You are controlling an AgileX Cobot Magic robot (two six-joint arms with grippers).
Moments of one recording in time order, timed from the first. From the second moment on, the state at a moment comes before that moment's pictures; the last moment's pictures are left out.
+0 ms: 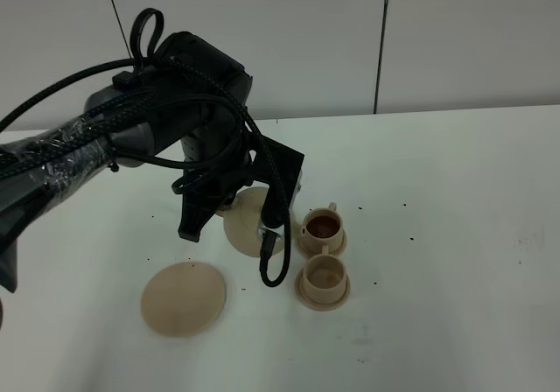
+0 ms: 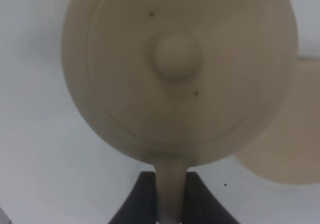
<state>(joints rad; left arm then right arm) -0.57 2.07 -1.76 0.34 1.08 1.22 0.05 -0.01 -0.49 0.18 1.06 0.05</state>
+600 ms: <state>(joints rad) -0.63 2.11 -1.76 0.41 1.03 1.25 0.05 -0.01 -0.49 0.18 1.06 0.05</state>
